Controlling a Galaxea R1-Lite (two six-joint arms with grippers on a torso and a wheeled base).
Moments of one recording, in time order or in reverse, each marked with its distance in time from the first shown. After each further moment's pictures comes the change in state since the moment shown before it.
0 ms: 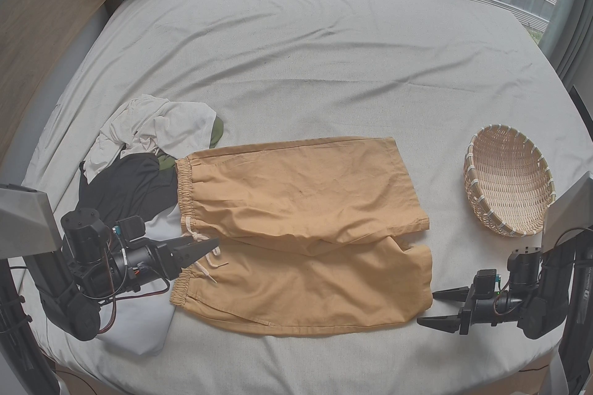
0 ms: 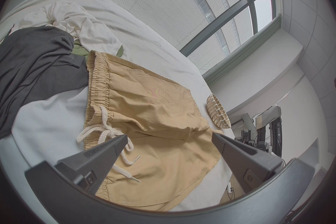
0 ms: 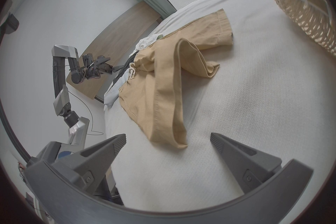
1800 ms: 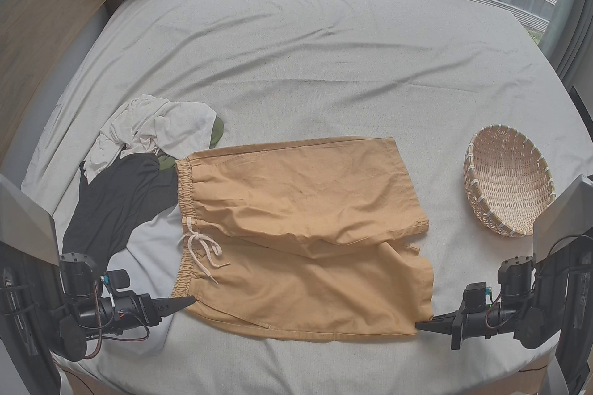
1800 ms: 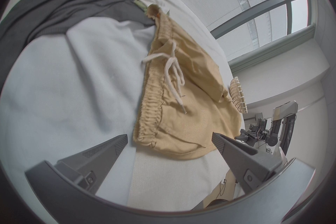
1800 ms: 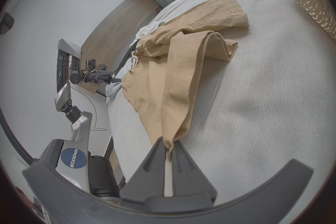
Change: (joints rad) left arm 0.171 0.160 0.248 0.001 -0.053 0.096; right arm 0.101 -0.022 0.083 0.001 -0.086 0.037
